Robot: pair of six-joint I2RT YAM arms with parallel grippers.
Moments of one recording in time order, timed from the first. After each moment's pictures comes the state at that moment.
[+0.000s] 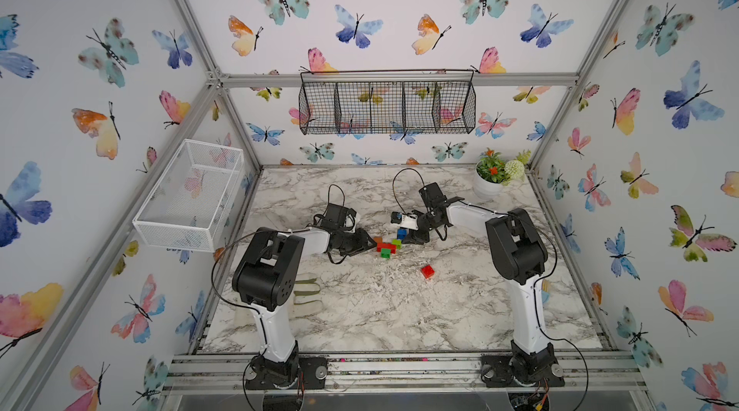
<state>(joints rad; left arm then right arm) -0.33 1.86 0.97 -0.09 0.57 -0.53 0.50 2.19 1.52 -0.47 -0.52 -1.05</state>
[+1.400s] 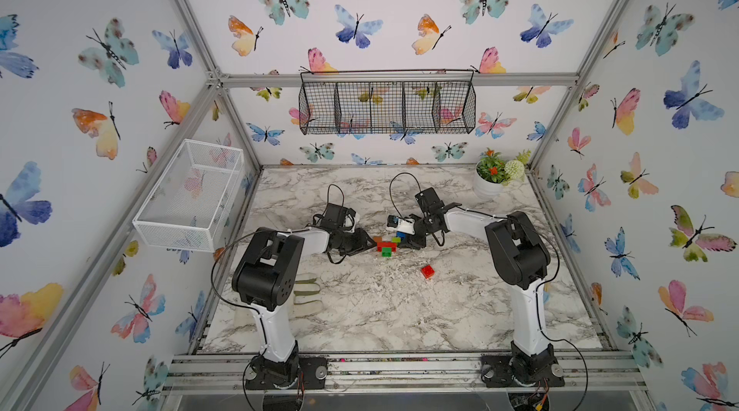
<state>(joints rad) -0.33 1.86 0.97 -0.09 0.57 -0.52 0.54 2.14 1.44 -0.39 -0.49 -0.96</state>
